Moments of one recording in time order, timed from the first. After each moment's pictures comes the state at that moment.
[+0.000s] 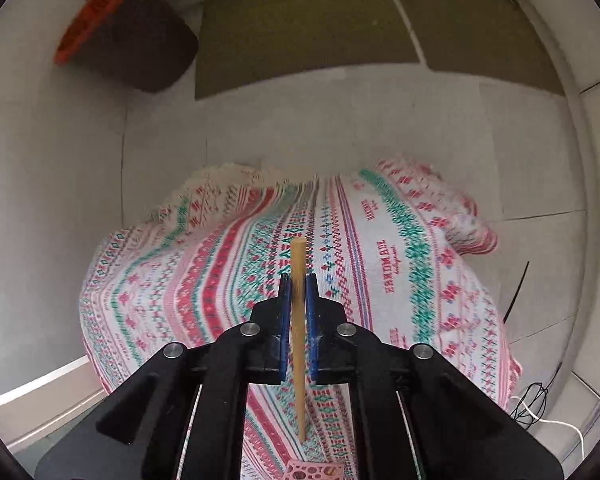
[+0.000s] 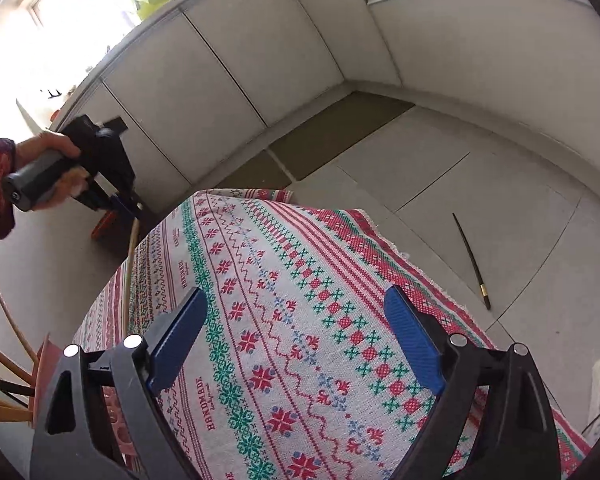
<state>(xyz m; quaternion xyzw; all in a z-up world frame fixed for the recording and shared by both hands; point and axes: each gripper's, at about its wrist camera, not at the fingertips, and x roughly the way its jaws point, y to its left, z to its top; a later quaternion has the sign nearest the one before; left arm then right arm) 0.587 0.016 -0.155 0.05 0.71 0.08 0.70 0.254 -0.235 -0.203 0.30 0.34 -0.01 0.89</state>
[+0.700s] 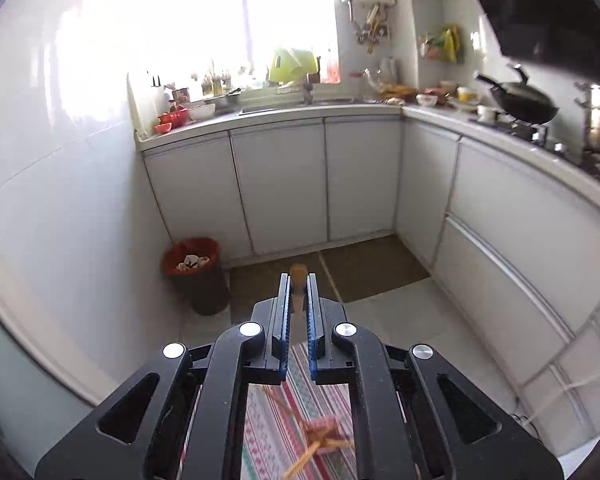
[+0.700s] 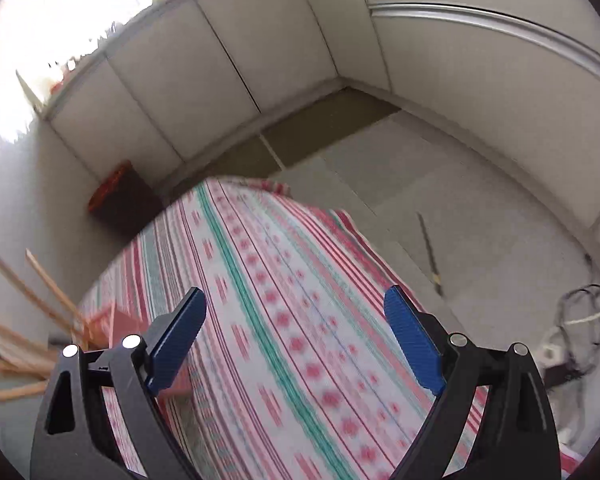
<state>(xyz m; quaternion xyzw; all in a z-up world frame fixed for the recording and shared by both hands) 0.162 0.026 0.280 0.04 0.27 -0.03 0.96 0.177 -0.231 -0.116 0.23 0.42 -0.04 0.88</state>
